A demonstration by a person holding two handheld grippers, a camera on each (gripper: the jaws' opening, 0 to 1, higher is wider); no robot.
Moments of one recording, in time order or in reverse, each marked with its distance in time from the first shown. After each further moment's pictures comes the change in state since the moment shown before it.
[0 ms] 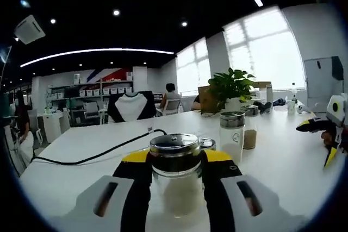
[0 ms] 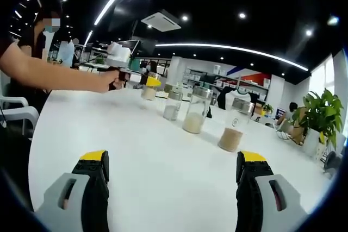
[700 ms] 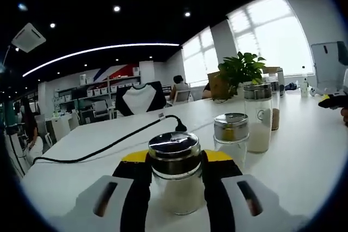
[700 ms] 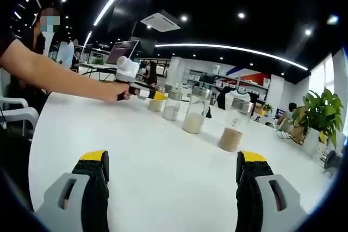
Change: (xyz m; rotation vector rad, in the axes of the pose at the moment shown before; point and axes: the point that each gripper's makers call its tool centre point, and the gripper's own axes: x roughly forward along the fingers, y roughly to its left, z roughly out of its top) left arm 0.040 0.024 -0.042 0.126 0.078 0.078; right arm 0.000 -0.001 0.000 0.006 -0.002 -0.001
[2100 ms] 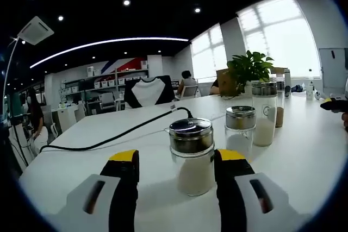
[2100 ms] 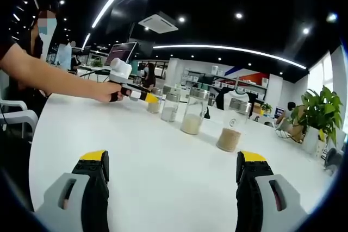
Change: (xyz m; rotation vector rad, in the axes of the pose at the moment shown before) left arm -0.011 0.031 -0.013 -0.058 0.029 0.059; right arm -0.002 -0.003 0.001 0.016 -0.012 -0.008
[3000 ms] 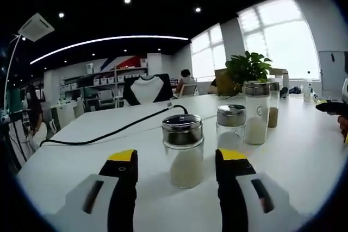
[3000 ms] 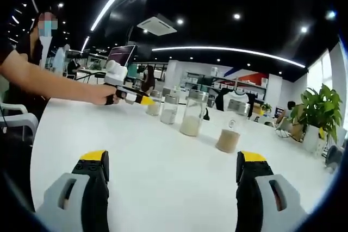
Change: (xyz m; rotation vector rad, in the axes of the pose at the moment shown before) left arm -0.015 -0.013 -0.004 -0.033 0.021 -0.001; right arm -0.001 -0.001 0.003 0.016 -0.017 -0.003
